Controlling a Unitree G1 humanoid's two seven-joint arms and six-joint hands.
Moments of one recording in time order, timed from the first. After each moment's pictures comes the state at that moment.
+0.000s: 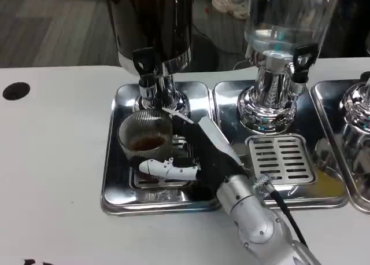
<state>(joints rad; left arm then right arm) 1.14 0.24 0.29 -0.48 0.84 -0.43 0.24 -0.34 0.04 0.36 0.46 -0.37 -0.05 -0.06</state>
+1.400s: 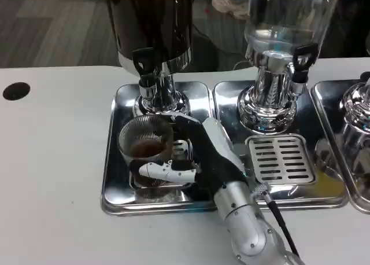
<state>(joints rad) 1.20 0.23 0.32 -0.46 0.83 -0.47 0.25 -0.29 0.07 0.40 0.41 -0.41 -0.02 -0.20</state>
